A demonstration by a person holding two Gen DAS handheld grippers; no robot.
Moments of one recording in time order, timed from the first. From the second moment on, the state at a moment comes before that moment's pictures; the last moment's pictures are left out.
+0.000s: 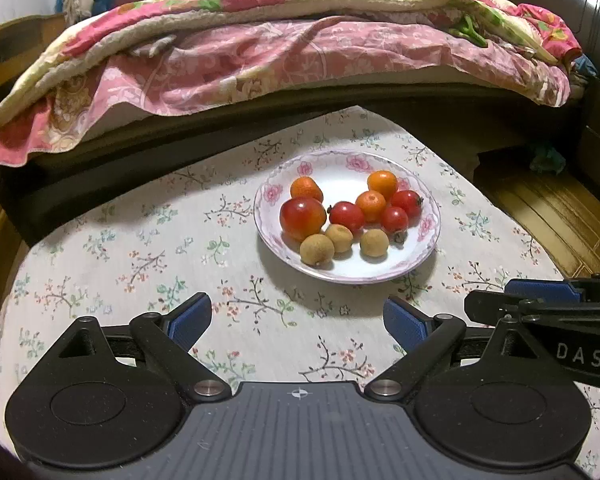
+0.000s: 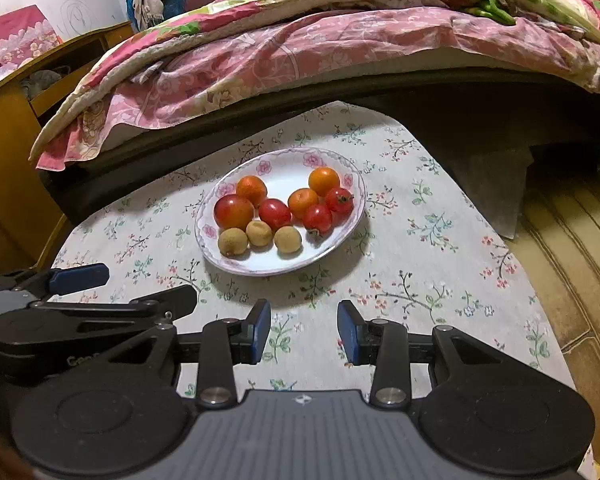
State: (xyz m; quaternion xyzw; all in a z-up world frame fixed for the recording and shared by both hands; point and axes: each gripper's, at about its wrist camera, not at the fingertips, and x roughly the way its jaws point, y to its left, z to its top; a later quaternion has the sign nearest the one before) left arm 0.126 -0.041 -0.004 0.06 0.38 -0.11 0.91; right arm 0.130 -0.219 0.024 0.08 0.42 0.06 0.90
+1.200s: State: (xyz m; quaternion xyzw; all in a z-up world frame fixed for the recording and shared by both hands) left arm 0.066 -0.027 -0.016 0.03 0.41 -0.10 0.91; right arm 0.066 -0.213 0.023 0.09 0.43 0.07 0.90
